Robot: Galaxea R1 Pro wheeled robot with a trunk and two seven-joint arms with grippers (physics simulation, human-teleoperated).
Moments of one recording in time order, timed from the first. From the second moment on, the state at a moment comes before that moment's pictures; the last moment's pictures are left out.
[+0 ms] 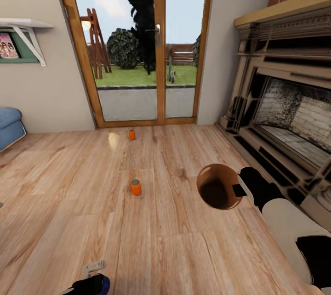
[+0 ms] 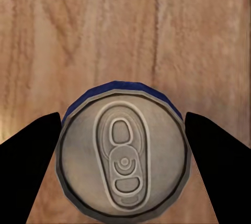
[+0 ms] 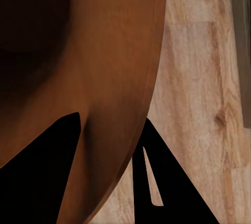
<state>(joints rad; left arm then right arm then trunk) -0.45 0.10 -0.08 -0.19 0.30 -0.03 -0.06 -0.98 -0.17 0.16 -0.53 0.02 0.94 -0.09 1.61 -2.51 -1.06</state>
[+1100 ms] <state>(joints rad) -0.36 0.06 -0.07 -0.28 0.39 0.07 -0.14 -0.86 -0.06 0.18 -0.37 0.01 0.85 -0.15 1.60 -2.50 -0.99</state>
